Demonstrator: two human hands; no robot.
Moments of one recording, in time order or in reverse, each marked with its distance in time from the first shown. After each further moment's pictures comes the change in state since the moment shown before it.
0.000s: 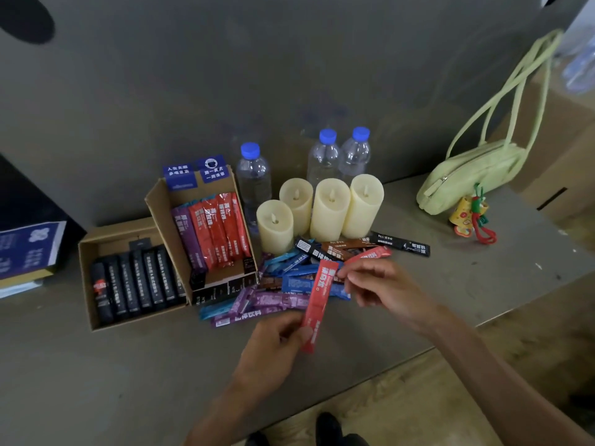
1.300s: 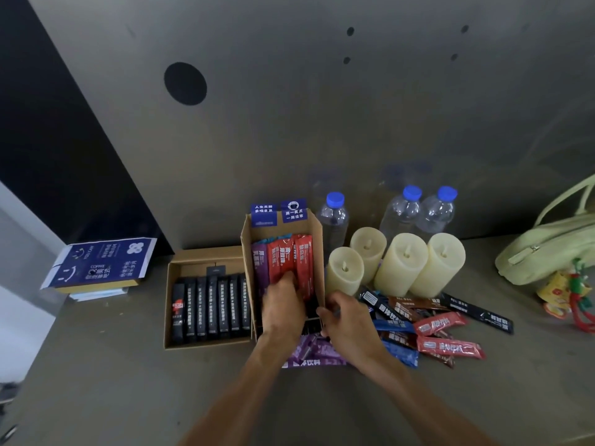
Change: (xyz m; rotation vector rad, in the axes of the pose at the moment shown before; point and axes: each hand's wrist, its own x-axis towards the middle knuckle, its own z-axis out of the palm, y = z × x) left_hand 0.101 0.003 -0.098 0.476 0.585 -0.164; right_hand 0.096 -0.007 0.141 -0.529 0.149 -0.133
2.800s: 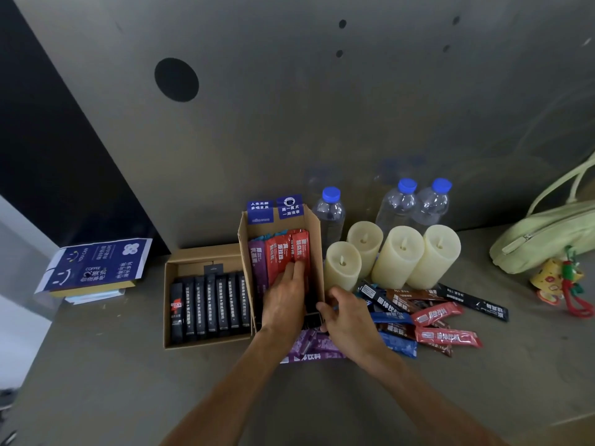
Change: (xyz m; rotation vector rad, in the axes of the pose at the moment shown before) left_hand 0.006 -0.012 0.009 0.369 -0.027 0.361; right_hand -0.001 0.004 0.004 -0.024 -0.005 0.019
